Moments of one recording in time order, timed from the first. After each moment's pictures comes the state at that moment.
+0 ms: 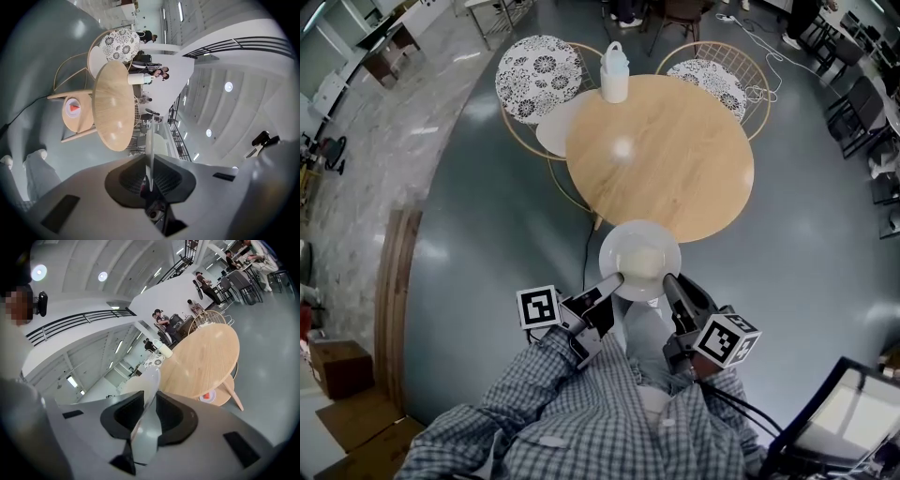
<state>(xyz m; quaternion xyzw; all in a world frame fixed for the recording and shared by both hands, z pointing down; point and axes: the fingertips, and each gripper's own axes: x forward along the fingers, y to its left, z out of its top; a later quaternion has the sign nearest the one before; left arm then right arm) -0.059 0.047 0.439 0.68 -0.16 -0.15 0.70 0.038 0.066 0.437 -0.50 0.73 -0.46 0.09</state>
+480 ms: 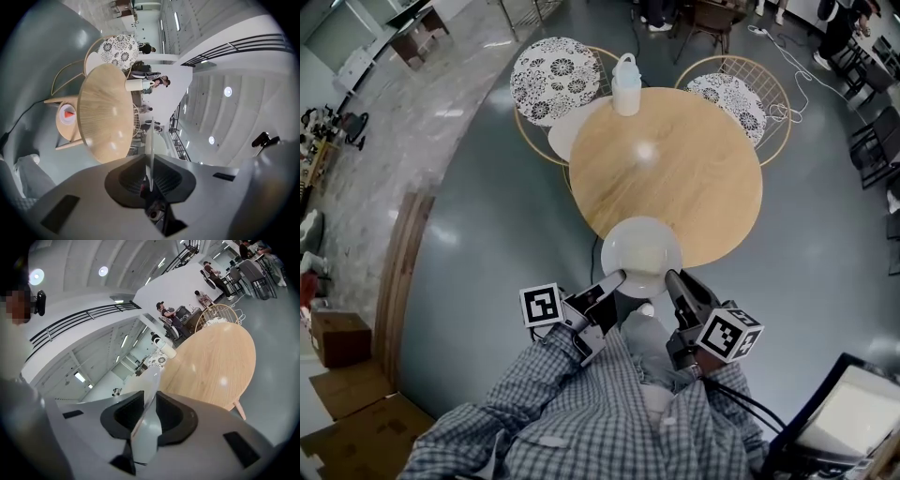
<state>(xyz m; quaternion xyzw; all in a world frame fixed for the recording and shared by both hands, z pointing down) -0.006 -0.011 0.438 0.67 -0.21 -0.19 0.69 0.093 -0.006 0.437 -0.45 0.76 -0.47 0.07</state>
